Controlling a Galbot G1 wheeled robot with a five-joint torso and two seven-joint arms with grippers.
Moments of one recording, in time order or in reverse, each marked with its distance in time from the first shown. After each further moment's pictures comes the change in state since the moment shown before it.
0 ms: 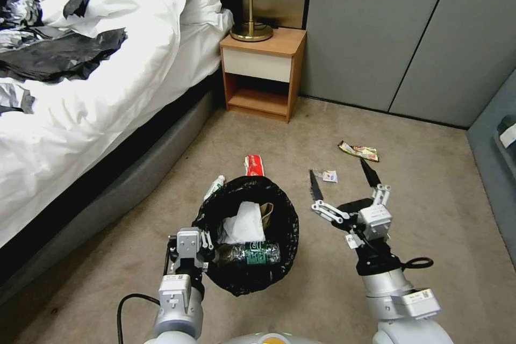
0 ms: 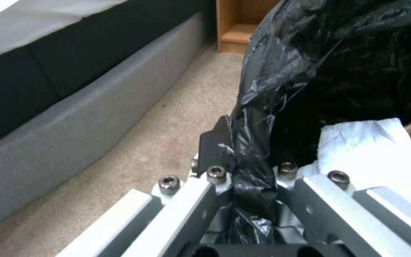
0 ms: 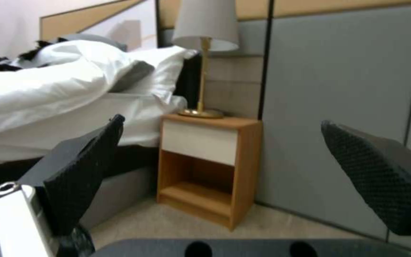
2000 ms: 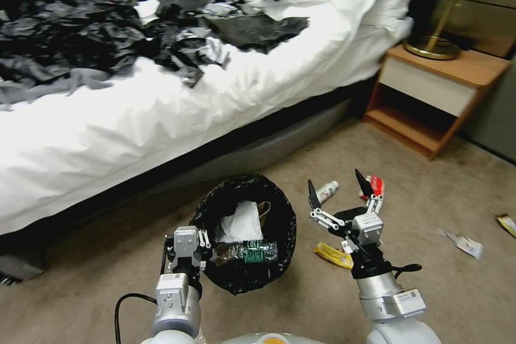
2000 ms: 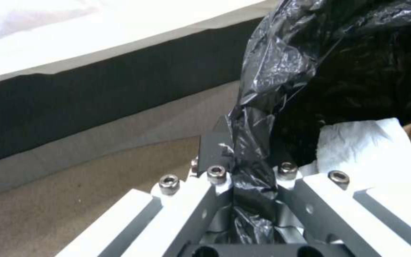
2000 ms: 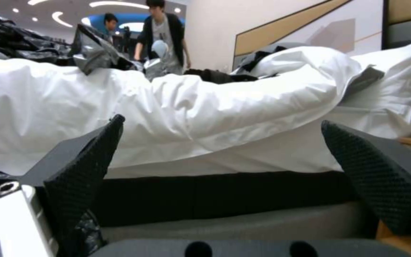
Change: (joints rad) left arm -0.003 0.000 -0.003 0.002 0.000 0.002 -0.004; right arm 0.031 0.001 0.002 -0.033 -0.003 -0.002 -0.046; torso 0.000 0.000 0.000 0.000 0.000
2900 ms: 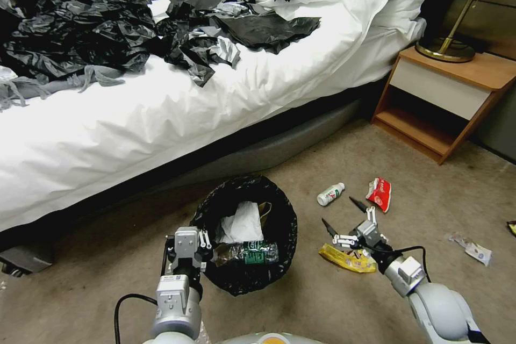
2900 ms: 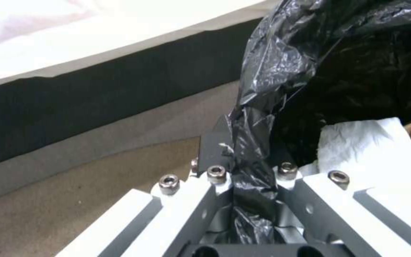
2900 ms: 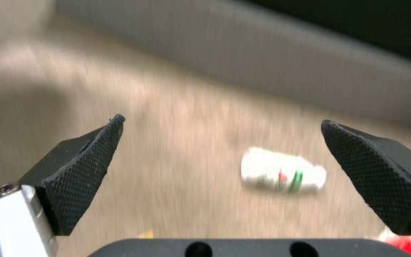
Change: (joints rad) left arm 0.015 -0.007 0.008 -0.009 0.023 -0.002 0.004; right arm 0.312 -0.189 0.201 -0.683 -0.021 -0.065 -0.506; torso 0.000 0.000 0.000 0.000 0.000
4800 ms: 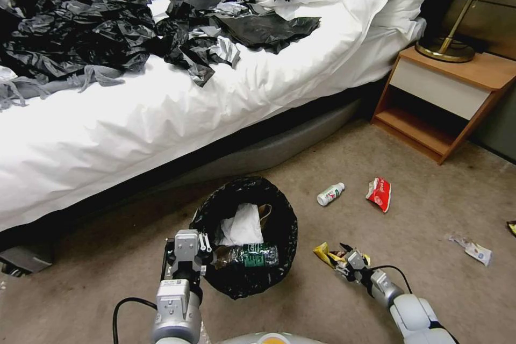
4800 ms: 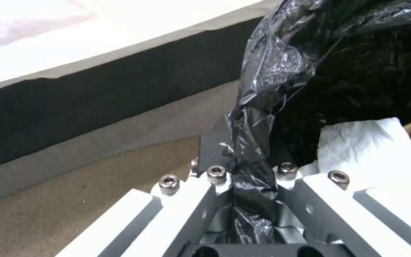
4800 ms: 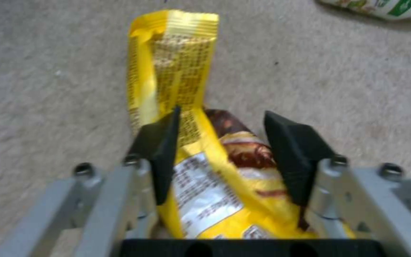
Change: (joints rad) left arm 0.018 0.004 0.003 -0.008 0.017 -0.006 -0.002; right arm 0.189 0.091 -0.031 -0.511 -0.202 0.069 0.039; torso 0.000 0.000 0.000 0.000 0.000
